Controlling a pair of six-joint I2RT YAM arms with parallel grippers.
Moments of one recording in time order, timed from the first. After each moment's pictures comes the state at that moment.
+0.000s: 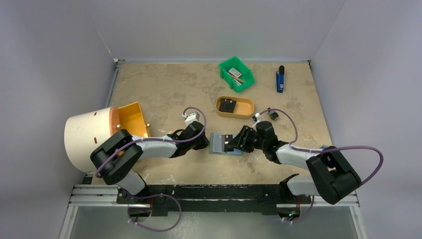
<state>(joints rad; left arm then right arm) -0.85 1.56 0.63 0.14 -0.20 -0.99 0.49 1.31 0.33 0.31 -0.33 0.94</state>
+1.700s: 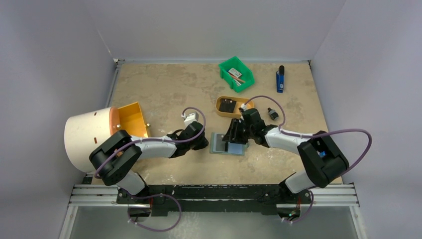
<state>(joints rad) -0.85 1.55 0.63 0.12 -0.22 -0.99 0.56 1.49 0.65 -0.01 -0.25 0.74</state>
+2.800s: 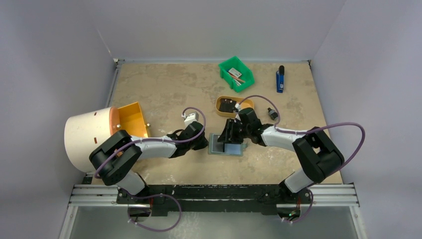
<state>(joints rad) -0.85 1.55 0.63 0.12 -0.22 -0.98 0.59 1.55 0.68 0.05 -0.34 0.75</state>
